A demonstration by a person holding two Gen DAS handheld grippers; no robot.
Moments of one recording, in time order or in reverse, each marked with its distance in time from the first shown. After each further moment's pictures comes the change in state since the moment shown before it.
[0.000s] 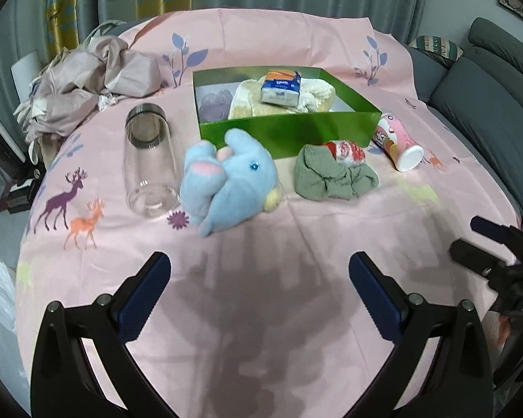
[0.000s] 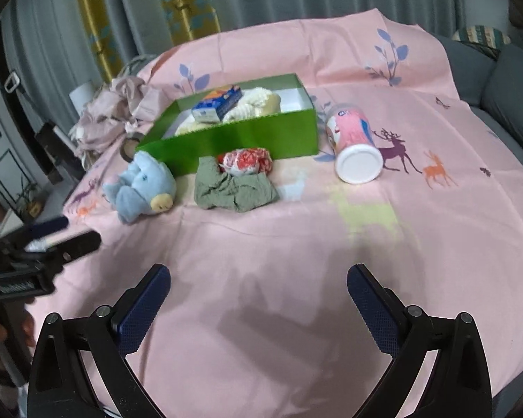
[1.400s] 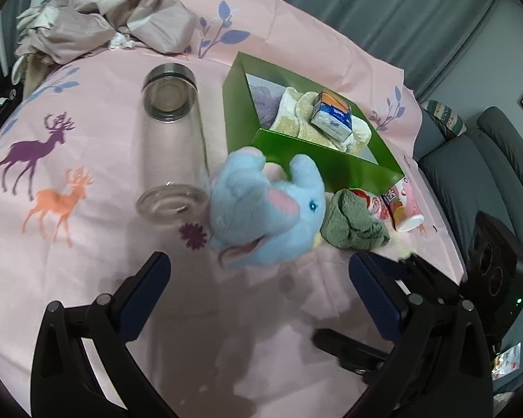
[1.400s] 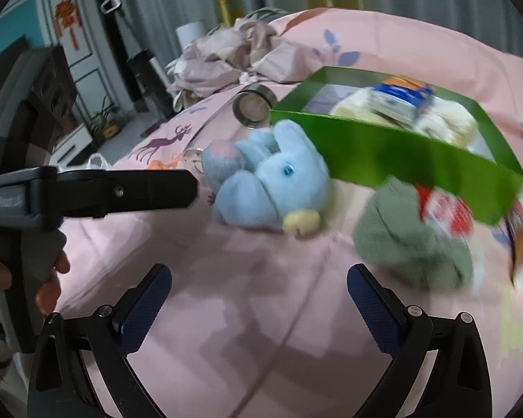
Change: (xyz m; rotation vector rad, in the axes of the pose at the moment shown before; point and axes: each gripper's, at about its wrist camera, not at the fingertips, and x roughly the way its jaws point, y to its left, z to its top) left arm 0.040 0.082 0.023 -0.313 0.017 -0.219; right arm 0.106 0.121 0.022 -0.390 0.101 0.320
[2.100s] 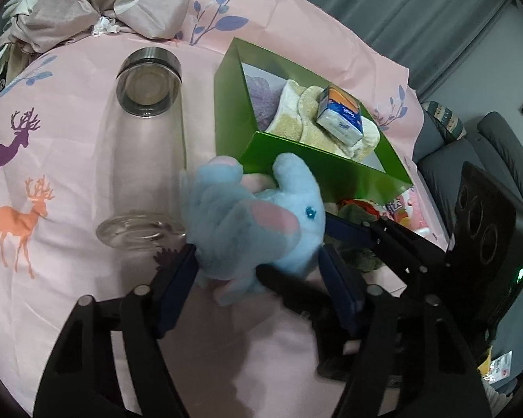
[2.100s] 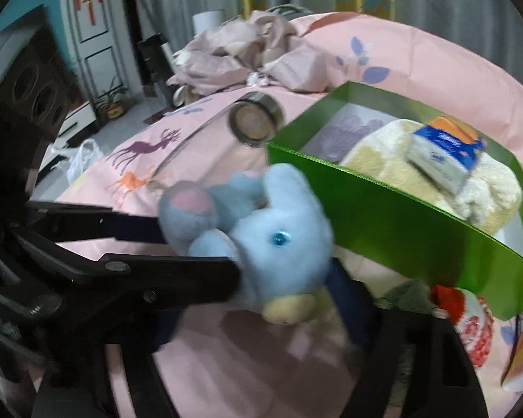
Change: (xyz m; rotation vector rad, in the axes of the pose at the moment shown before) left arm 0.033 0.003 0.015 -0.021 0.023 -0.034; right arm 0.046 -0.014 0.043 -0.100 0.000 -0.013
